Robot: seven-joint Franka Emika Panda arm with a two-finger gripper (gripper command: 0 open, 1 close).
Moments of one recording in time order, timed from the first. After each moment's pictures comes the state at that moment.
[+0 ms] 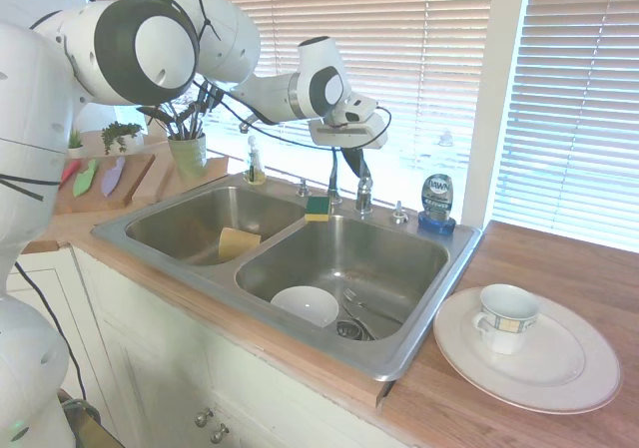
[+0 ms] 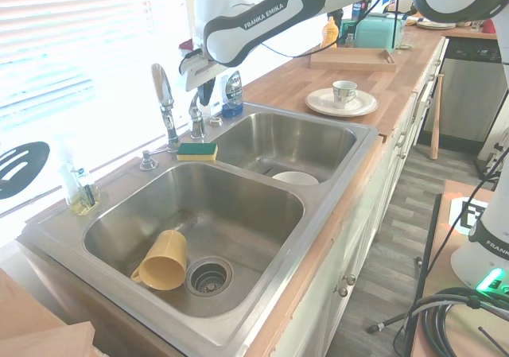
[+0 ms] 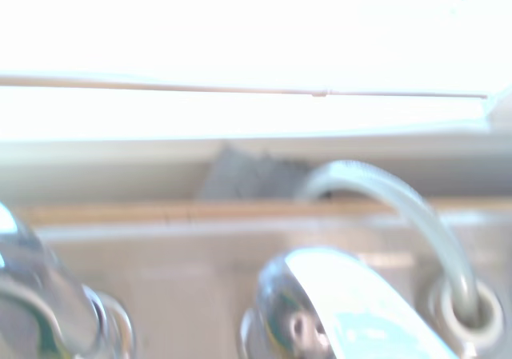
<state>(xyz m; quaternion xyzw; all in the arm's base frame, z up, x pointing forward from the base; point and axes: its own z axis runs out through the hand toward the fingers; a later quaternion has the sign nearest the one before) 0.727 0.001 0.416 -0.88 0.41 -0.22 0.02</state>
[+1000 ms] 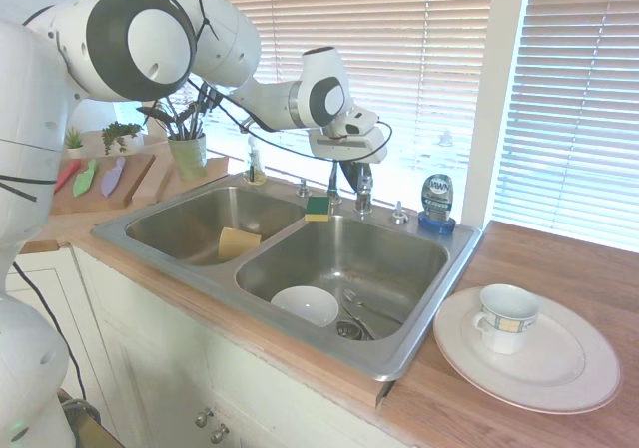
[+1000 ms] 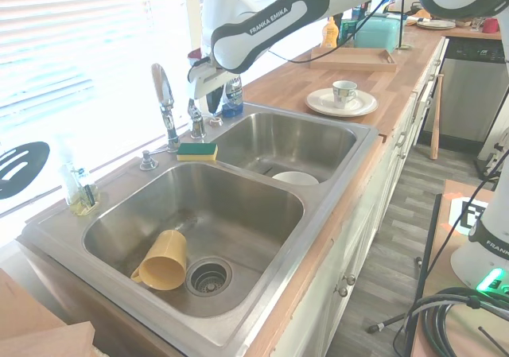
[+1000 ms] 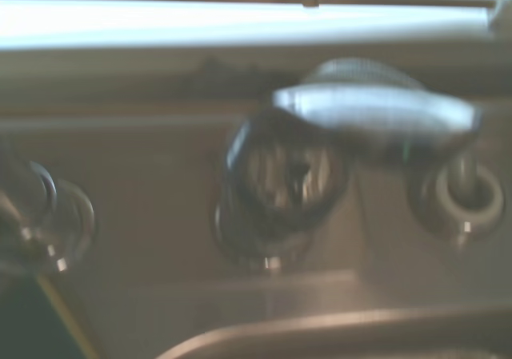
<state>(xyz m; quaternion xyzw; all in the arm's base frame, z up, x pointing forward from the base) 0.702 -0.012 0.382 -0.89 0.43 -0.14 -0.01</state>
